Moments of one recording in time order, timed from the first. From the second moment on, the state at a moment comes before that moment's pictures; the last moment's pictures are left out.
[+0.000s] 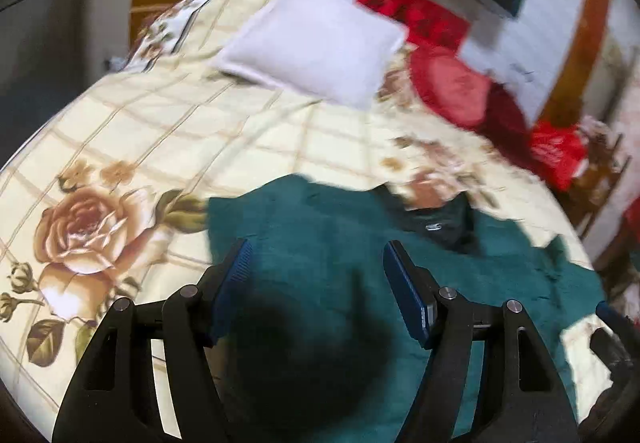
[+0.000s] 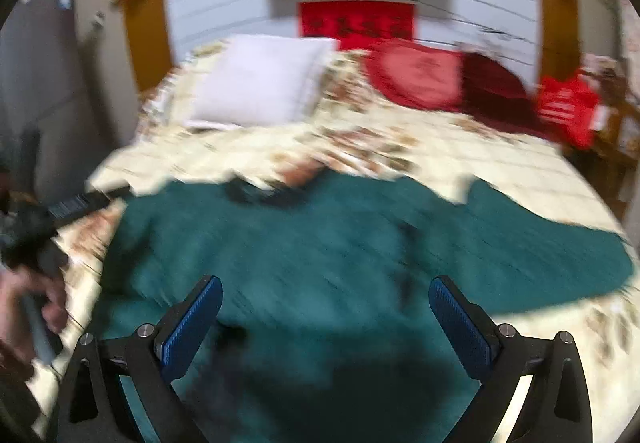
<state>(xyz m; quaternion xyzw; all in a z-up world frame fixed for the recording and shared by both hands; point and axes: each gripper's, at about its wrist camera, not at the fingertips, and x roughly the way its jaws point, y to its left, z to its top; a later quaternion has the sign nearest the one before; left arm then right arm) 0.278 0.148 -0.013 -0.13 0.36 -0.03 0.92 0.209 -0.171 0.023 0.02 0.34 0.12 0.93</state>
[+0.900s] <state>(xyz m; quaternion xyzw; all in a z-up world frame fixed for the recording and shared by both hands) 0.266 0.116 -0.056 -0.07 0.42 0.03 0.91 0.293 -0.204 -0.073 0.01 0.49 0.08 0.87</state>
